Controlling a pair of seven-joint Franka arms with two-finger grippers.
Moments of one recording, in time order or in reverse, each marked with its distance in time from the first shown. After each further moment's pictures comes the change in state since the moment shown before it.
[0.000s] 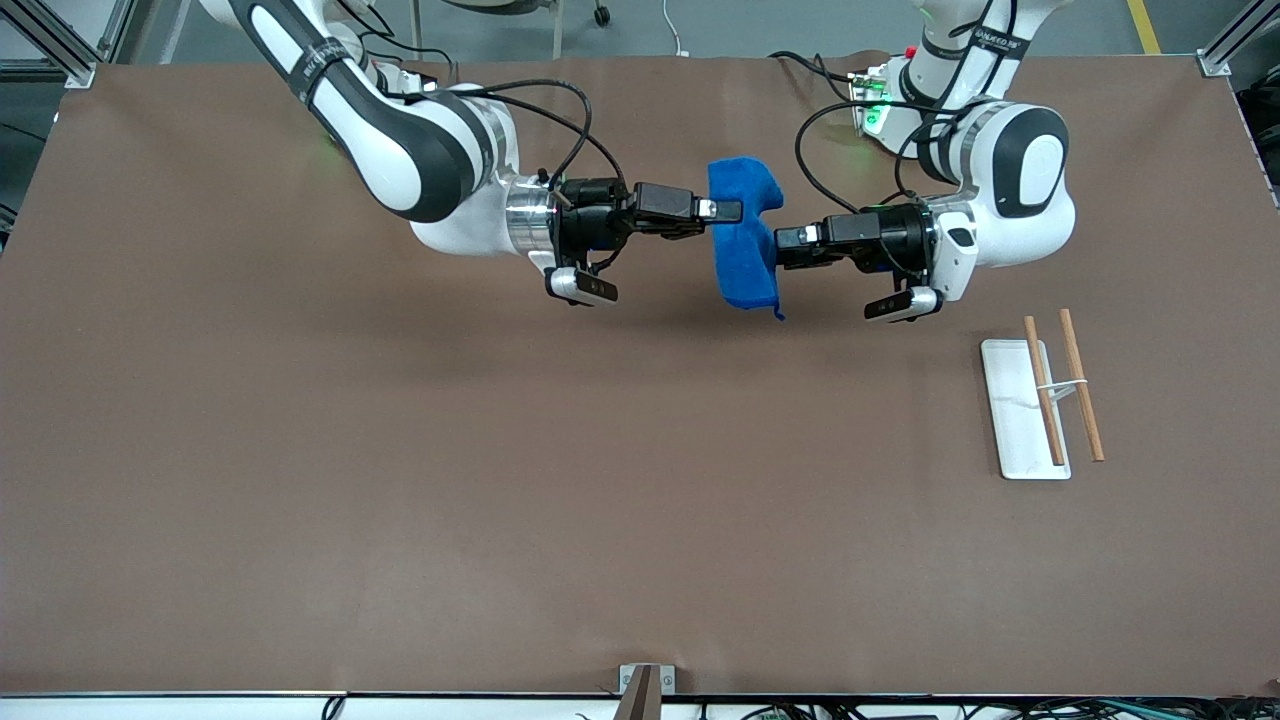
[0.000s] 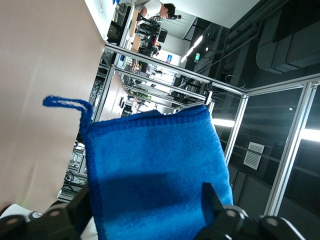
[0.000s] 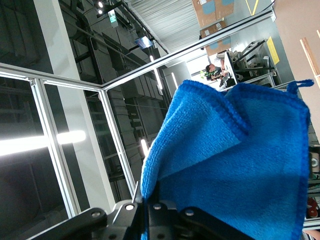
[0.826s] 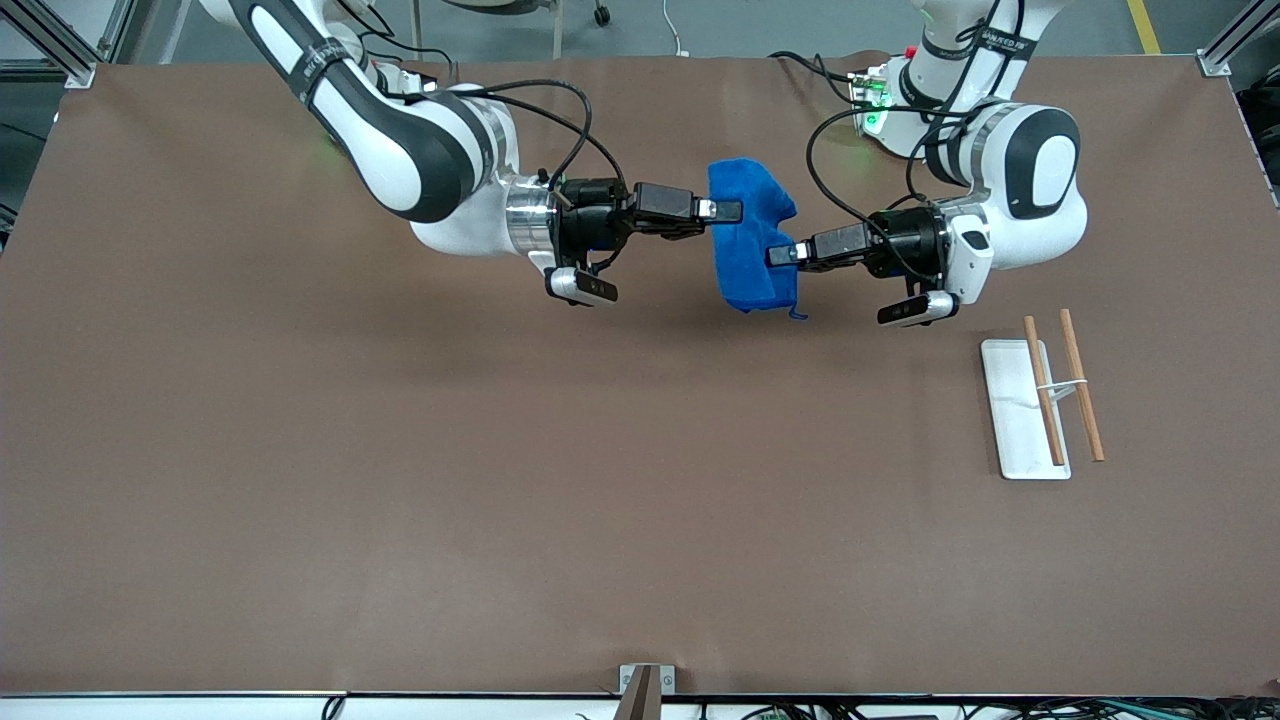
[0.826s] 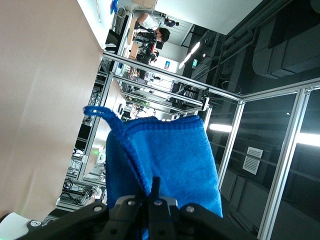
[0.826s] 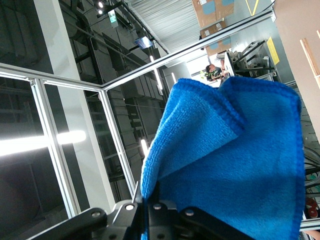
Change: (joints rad) left arm 0.015 -0.004 0.011 0.005 0.003 0.003 0.004; right arm 0.000 0.001 0.000 0.000 0.001 0.001 -0.001
